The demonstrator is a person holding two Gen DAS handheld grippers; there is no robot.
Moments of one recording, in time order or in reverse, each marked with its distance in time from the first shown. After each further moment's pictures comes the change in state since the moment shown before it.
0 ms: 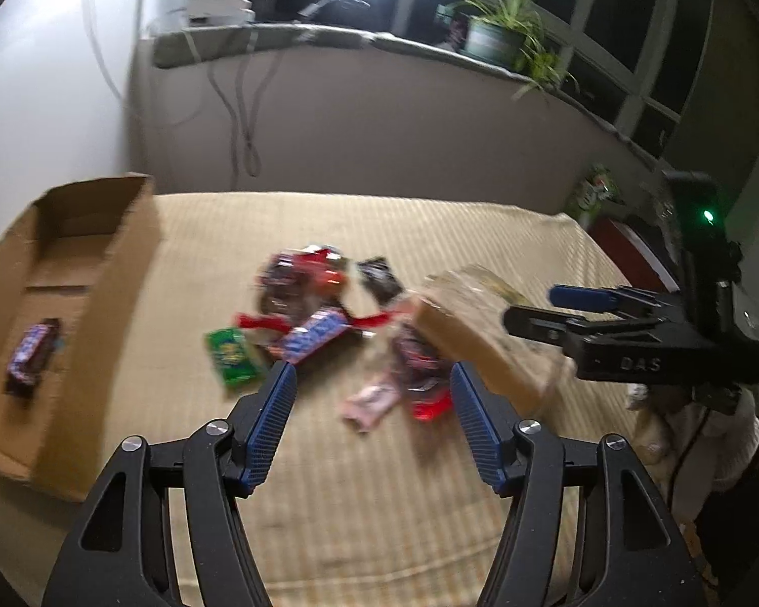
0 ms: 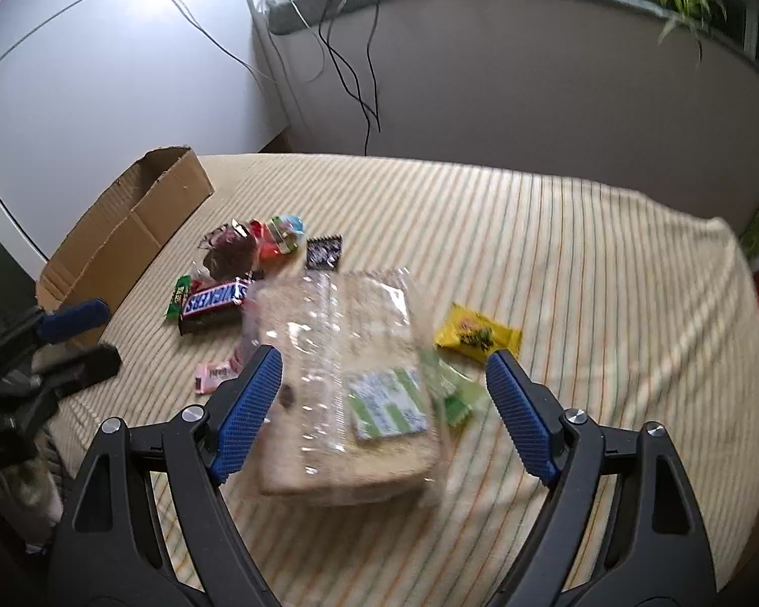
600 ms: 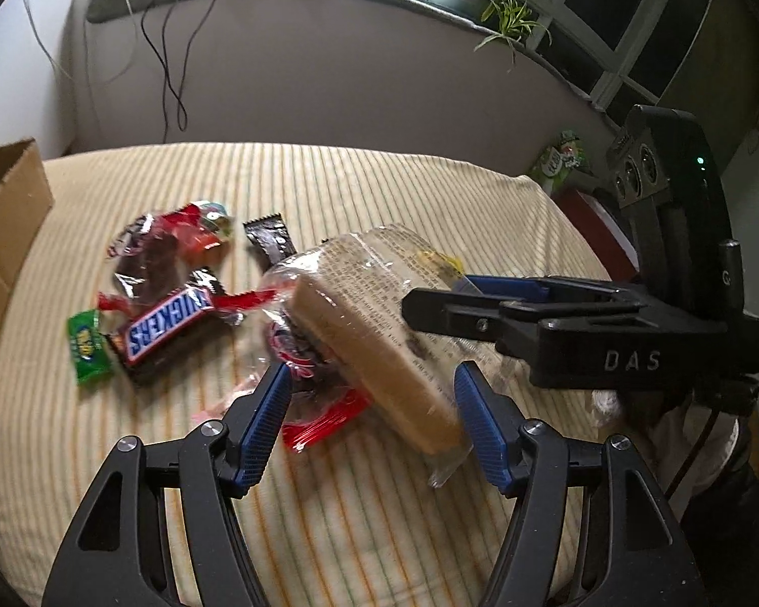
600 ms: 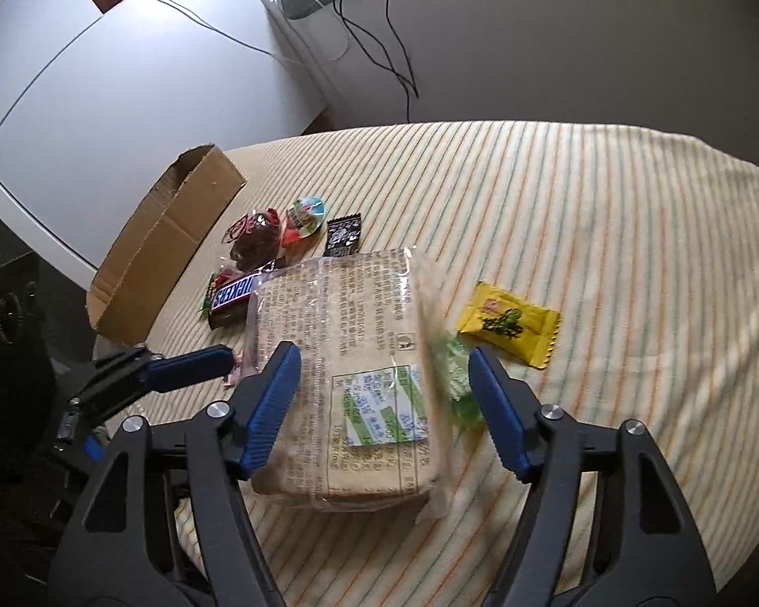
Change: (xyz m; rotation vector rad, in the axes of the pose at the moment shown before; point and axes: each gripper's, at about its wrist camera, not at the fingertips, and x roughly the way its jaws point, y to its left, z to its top) left arm 0.054 -0.039 0.004 -0.025 0.122 -0.134; right arm 0.028 -0.015 0.004 0.062 0.086 0.231
